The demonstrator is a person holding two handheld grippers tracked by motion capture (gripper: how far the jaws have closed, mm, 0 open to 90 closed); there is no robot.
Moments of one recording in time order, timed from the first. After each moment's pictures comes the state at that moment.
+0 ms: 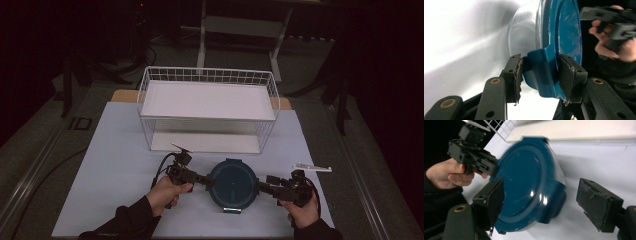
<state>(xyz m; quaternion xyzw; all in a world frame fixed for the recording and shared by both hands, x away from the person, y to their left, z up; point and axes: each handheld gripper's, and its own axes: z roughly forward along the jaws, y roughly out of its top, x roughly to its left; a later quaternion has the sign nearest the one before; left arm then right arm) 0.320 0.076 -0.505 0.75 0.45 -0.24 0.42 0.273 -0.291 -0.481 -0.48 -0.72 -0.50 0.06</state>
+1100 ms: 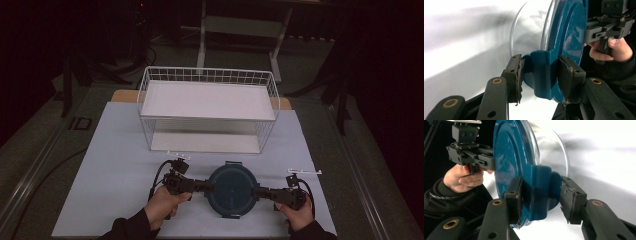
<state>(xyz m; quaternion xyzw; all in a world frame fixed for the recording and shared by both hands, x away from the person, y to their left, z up) 0.289 0.080 -0.496 0.75 0.45 -0.18 0.46 0.272 -0.286 -0.502 -0.49 -0.70 -0.49 0.17</state>
